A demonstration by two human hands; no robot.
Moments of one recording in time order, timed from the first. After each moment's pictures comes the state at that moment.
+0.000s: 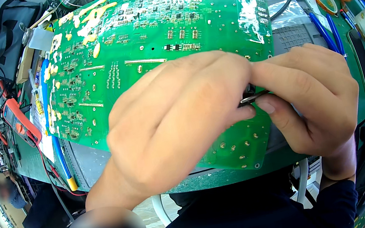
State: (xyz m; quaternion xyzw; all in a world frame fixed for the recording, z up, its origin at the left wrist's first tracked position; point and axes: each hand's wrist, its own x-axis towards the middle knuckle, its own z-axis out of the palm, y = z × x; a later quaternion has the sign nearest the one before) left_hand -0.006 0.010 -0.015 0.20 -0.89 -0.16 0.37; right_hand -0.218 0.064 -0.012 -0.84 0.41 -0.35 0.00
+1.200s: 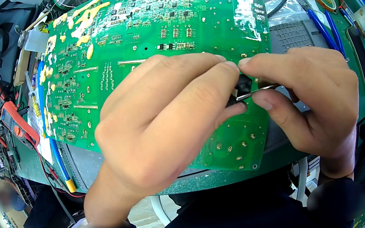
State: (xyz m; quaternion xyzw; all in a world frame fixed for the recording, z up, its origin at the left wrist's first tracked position) left_hand -0.006 0.001 -0.018 0.16 -0.91 -0.12 0.36; right_hand -0.217 0.063 -0.018 -0.81 0.44 -0.38 0.05
